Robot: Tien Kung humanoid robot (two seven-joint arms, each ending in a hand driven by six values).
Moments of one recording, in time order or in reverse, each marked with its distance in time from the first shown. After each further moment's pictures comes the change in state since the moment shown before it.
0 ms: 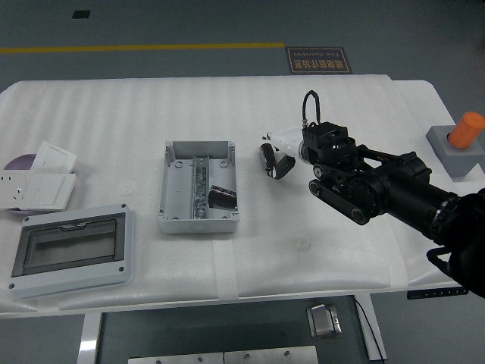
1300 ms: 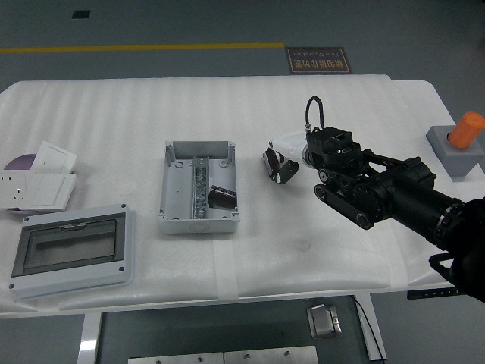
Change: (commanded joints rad) left arm 0.002 -0.002 -0.019 -0.010 0.027 0.005 -0.005; right arm -0.033 -0.016 0.041 0.004 -0.063 0.005 0.052
